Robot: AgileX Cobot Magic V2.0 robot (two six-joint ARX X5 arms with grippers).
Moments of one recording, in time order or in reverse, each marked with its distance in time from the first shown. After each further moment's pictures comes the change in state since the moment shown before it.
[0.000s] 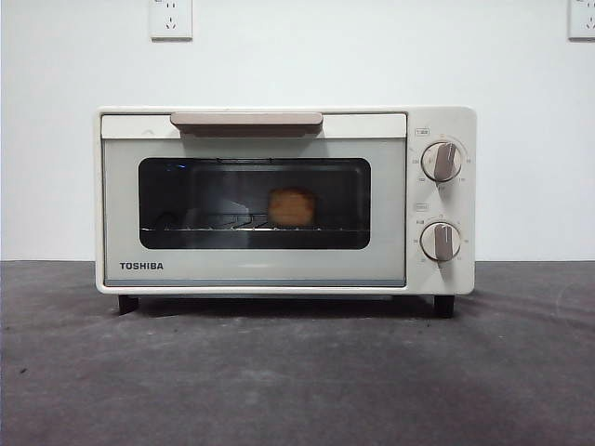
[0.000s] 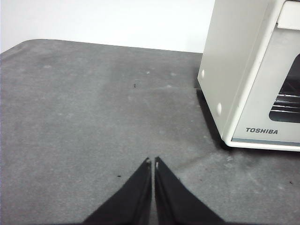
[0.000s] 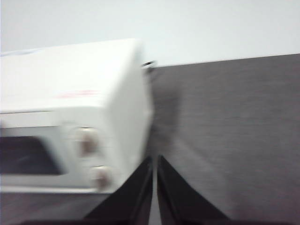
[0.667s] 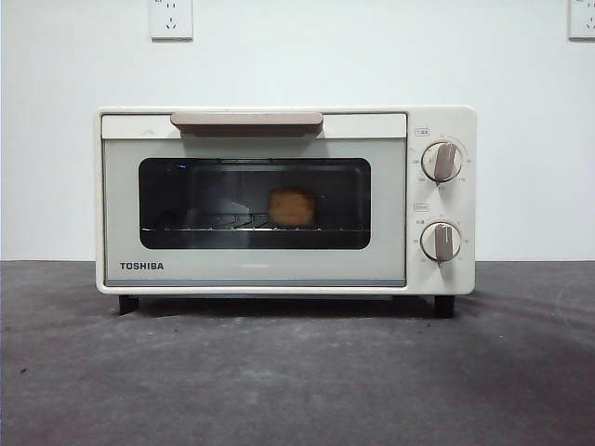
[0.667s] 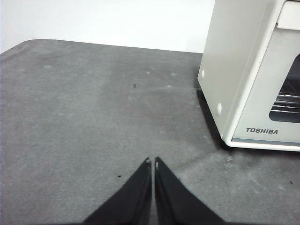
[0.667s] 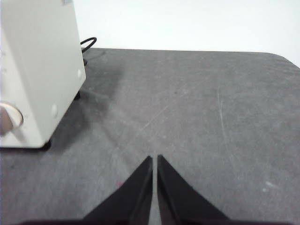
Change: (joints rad) left arm 0.000 0.000 0.000 0.000 0.000 0.000; right arm -0.307 -0.377 -0.414 0.071 -0.169 -0.235
